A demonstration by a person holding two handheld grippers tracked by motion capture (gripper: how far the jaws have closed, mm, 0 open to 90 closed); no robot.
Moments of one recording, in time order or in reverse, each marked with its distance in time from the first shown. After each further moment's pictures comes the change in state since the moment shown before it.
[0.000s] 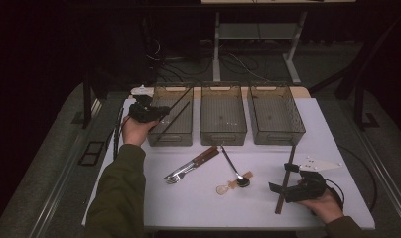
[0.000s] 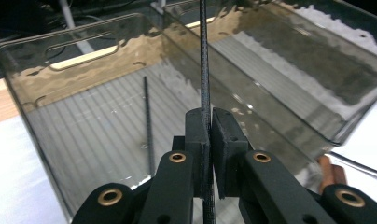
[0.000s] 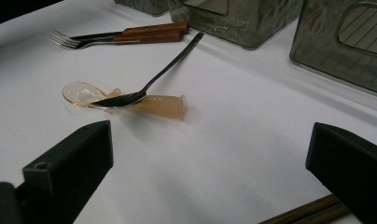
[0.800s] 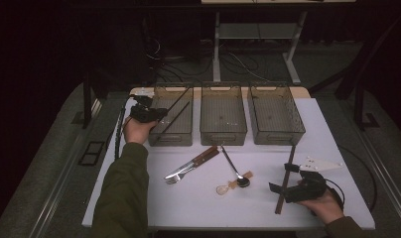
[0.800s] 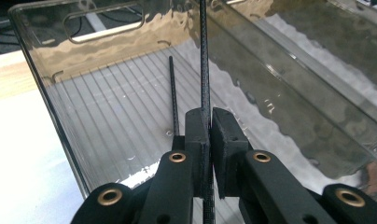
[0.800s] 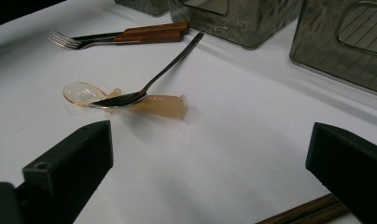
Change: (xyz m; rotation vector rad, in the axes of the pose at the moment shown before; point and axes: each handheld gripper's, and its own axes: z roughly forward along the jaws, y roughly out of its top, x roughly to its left) left arm 0.015 -0.011 0.020 0.052 0.063 -0.051; right arm 0.000 -0.001 -0.001 -0.001 0.003 0.004
